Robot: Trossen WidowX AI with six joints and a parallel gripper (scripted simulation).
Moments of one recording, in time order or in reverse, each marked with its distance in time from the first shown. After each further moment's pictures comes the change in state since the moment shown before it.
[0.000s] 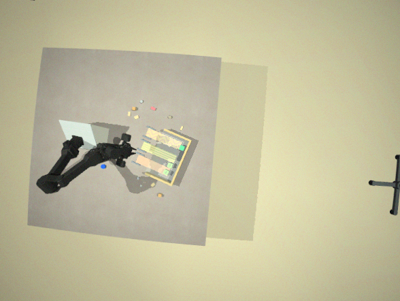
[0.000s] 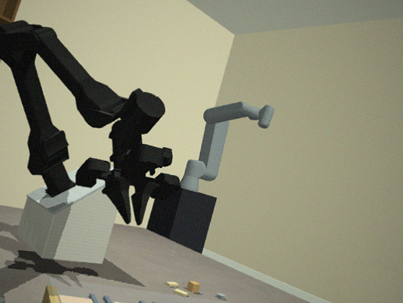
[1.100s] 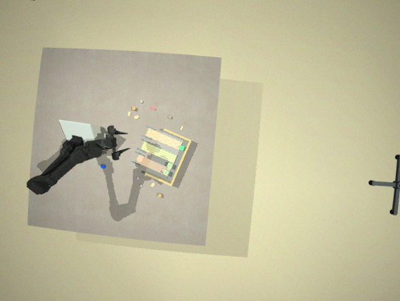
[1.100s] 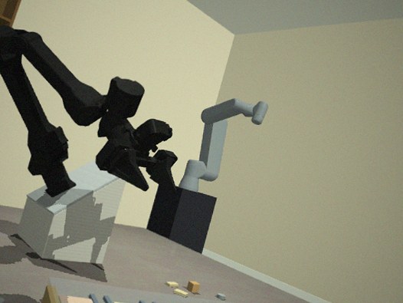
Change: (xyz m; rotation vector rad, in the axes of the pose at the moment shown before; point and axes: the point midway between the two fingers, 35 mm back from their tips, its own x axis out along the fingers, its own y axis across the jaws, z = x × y) arm -0.065 0.048 0.000 -0.239 -0.333 0.288
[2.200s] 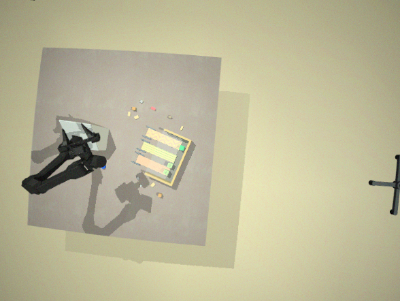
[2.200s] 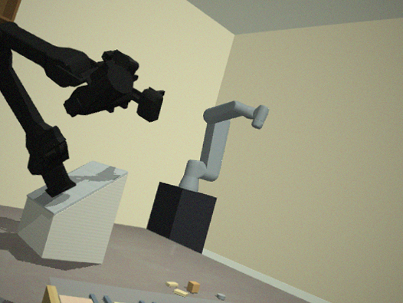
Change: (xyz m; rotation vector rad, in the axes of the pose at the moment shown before) arm -0.223 0.070 0.073 0.124 -0.472 1.758
